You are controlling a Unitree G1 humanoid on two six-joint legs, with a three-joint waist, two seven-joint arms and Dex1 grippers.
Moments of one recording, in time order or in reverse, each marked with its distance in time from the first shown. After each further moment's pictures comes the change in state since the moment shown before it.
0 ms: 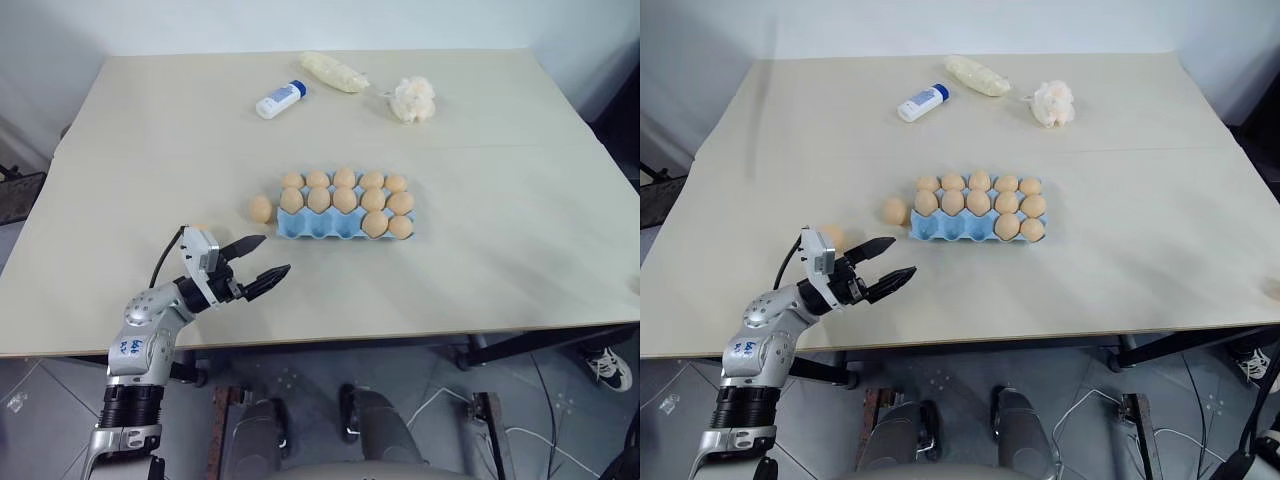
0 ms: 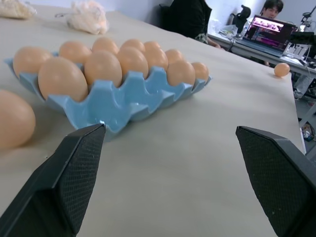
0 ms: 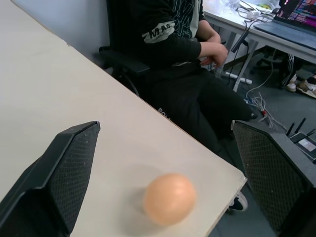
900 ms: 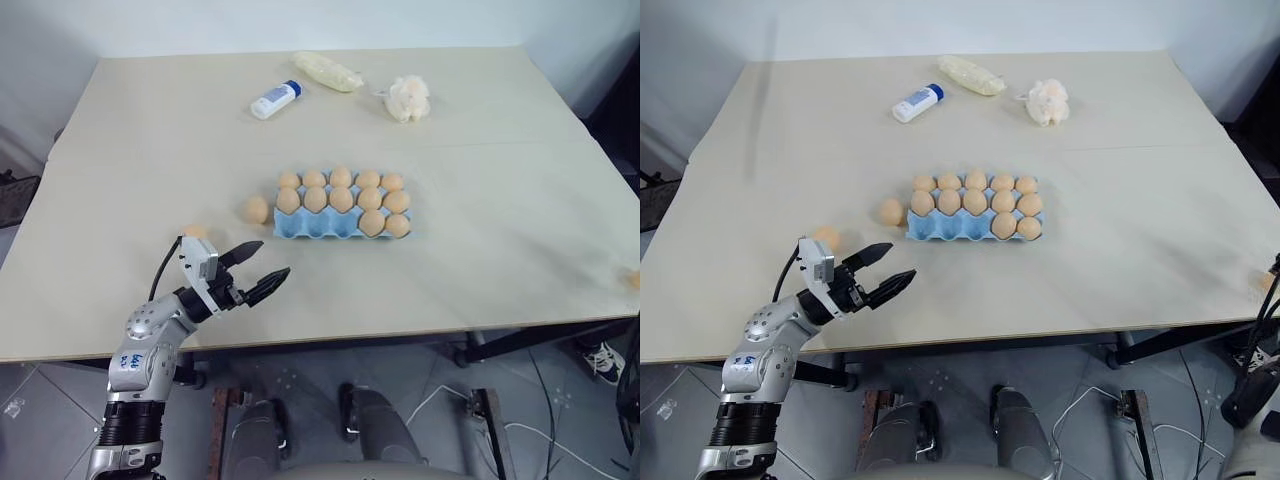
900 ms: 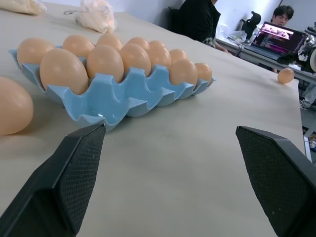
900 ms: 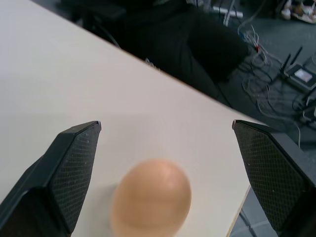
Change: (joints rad) left arm 0.056 -0.026 0.001 -0.060 -0.015 0.007 0.064; right arm -0.403 -0.144 0.133 0.758 -0.049 -0.128 -0.059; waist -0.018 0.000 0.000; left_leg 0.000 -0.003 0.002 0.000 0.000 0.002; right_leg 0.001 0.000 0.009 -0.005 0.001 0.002
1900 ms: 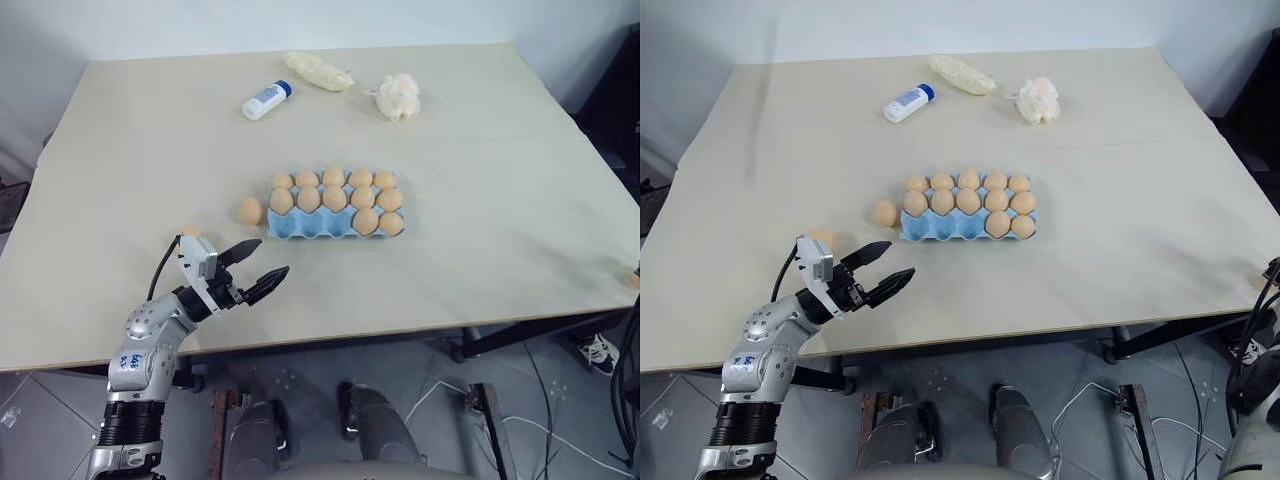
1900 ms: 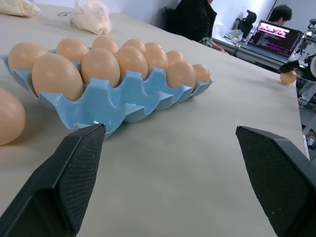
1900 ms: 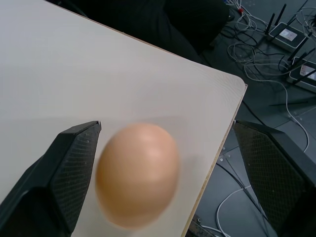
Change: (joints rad) left arm -0.001 0.001 0.001 0.000 0.000 -0.011 0.007; right arm -0.080 -0.026 0.022 0.129 0.023 0.010 -0.056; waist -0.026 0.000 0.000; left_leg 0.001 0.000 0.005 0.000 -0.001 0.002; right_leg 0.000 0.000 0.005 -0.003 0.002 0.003
